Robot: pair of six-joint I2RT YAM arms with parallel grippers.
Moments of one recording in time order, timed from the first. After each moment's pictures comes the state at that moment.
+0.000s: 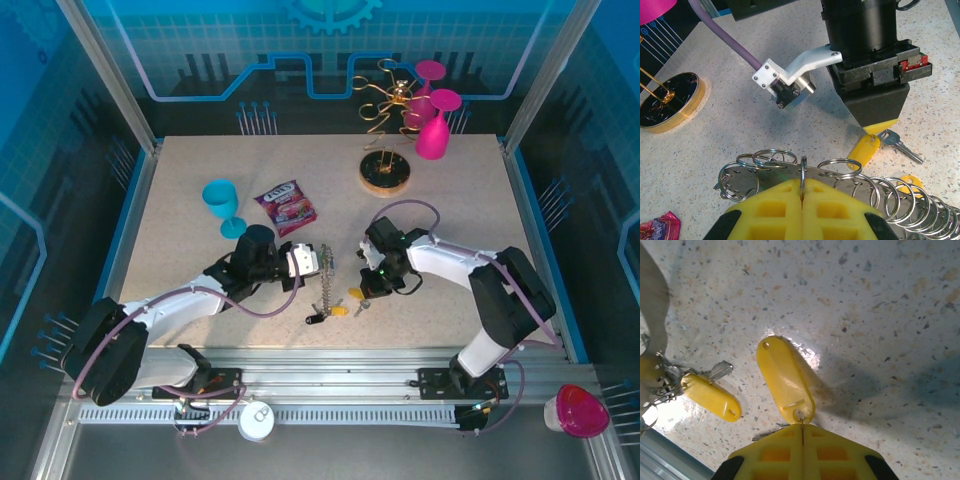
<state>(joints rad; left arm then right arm) -0.57 1.28 0.58 0.19 0.51 0.62 0.55 1.63 0.91 -0.70 -0.34 0.28</state>
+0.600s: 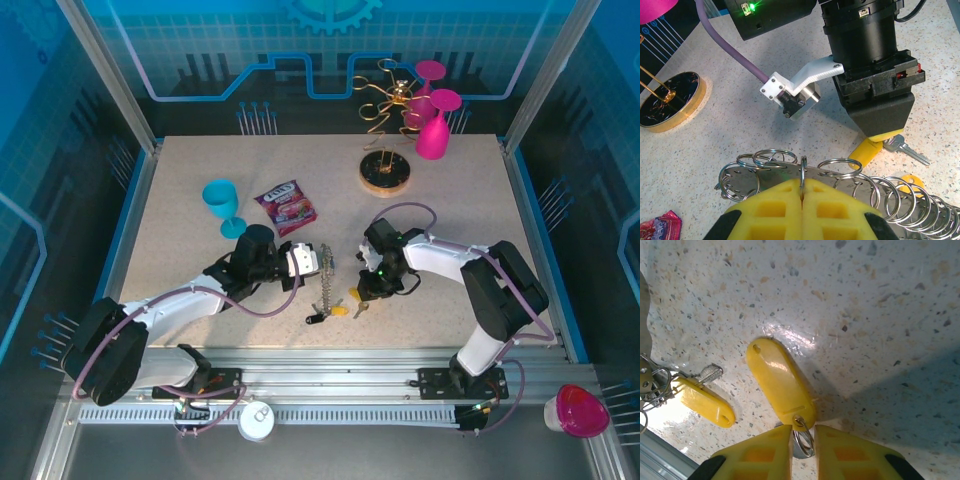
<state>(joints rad) -0.57 1.28 0.58 0.19 0.51 0.62 0.55 1.68 0.92 -0.69 -0.37 0.29</state>
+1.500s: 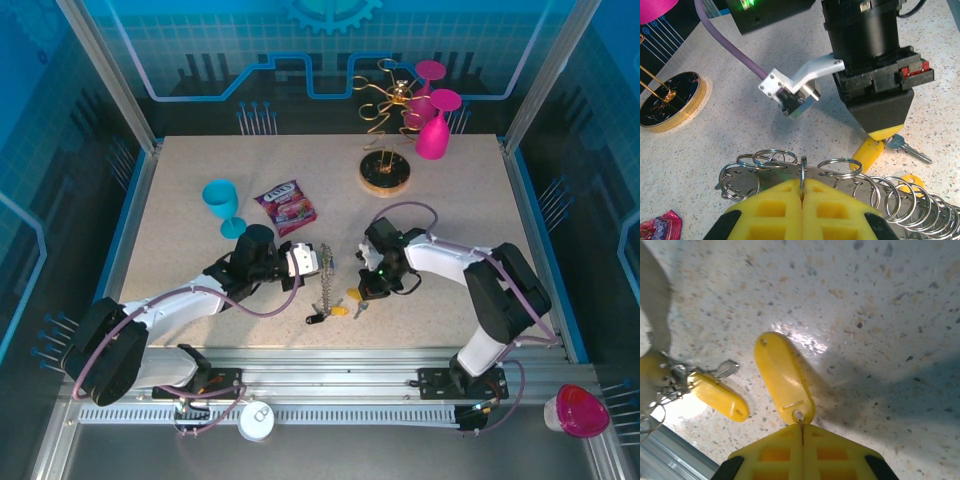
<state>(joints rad) -0.57 1.28 0.58 0.19 0.51 0.62 0.55 1.64 0.92 -0.70 -0.40 0.29</state>
